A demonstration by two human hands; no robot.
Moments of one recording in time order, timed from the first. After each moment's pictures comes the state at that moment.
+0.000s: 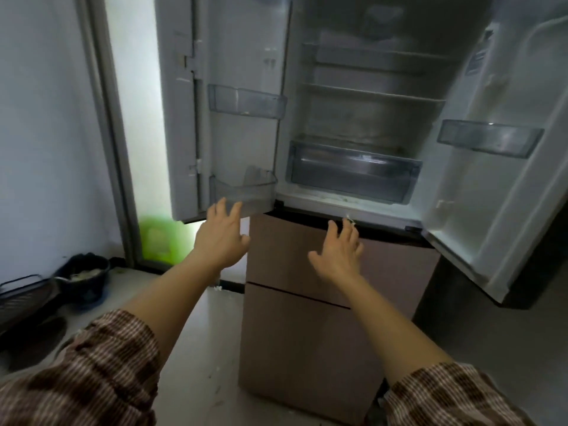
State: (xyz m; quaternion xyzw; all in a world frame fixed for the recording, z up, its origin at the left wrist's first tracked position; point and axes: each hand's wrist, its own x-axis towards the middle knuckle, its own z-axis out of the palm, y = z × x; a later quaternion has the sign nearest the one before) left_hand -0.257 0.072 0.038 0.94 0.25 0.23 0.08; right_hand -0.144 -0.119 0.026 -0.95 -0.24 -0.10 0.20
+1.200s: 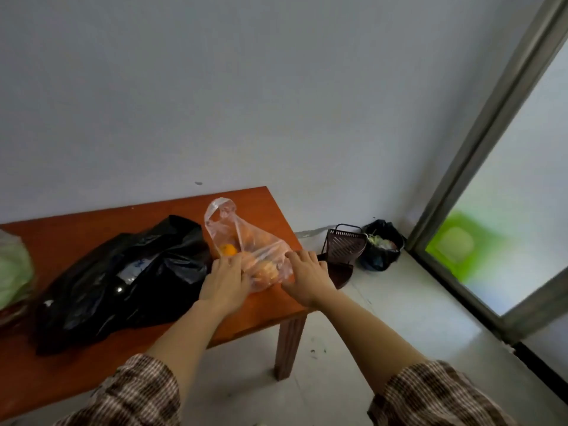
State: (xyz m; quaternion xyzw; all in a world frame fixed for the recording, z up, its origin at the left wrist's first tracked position) left_hand -0.897 0.569 -0.164 0.70 0.69 0.12 0.15; right_hand -0.710 0.578 -0.148 -0.61 -0.78 0.14 0.05
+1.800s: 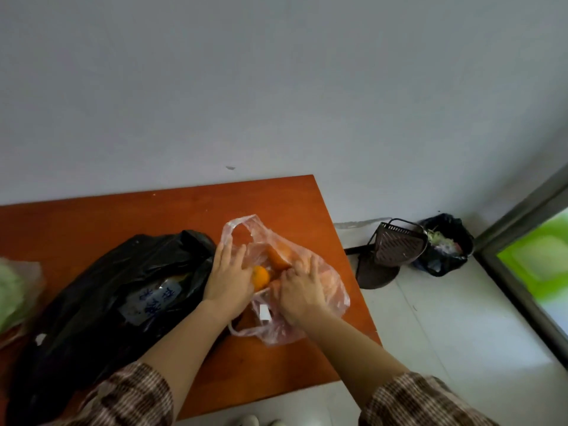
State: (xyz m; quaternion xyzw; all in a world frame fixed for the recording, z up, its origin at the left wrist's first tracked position) left_hand -0.960 0.718 -0.202 0.74 0.66 -0.08 0.00; right_hand -0.807 0.739 -0.217 -0.49 -0.86 0.03 -0.13
